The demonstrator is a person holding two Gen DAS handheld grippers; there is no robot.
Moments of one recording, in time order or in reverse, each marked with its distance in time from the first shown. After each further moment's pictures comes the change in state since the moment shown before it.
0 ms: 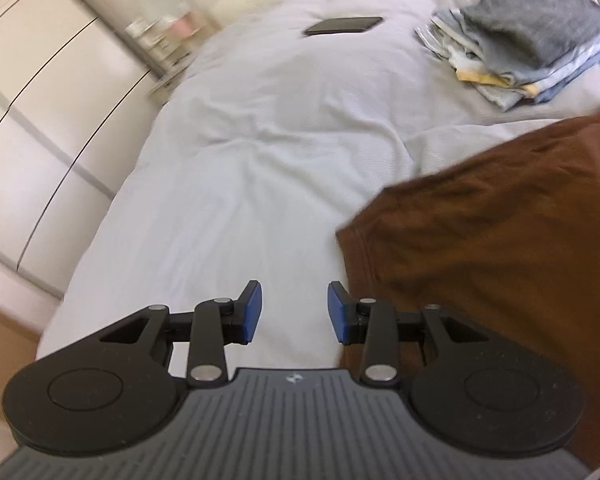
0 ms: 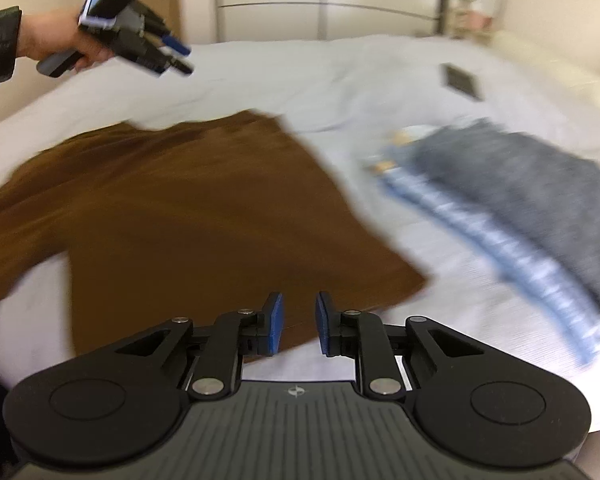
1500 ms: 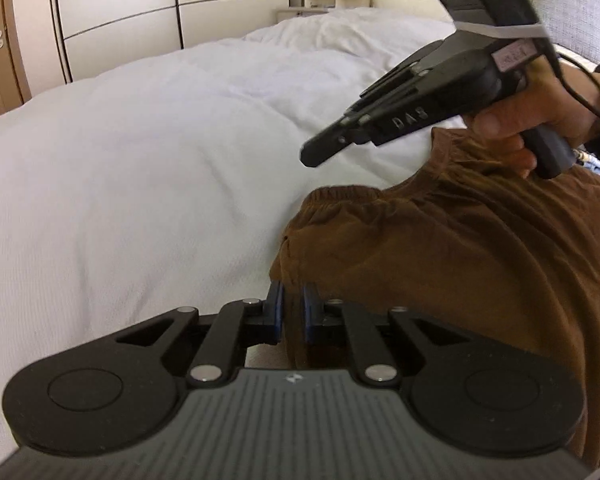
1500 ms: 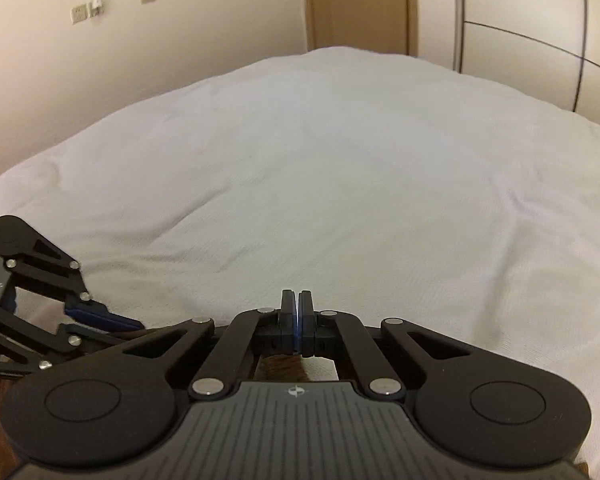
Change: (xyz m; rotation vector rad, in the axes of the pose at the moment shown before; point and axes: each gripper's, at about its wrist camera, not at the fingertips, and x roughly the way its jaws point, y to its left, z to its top) left arm -0.015 0.053 -0.229 -0.684 -0.002 -0.110; right arm 0.309 0.221 0.309 -0.432 0.012 0.496
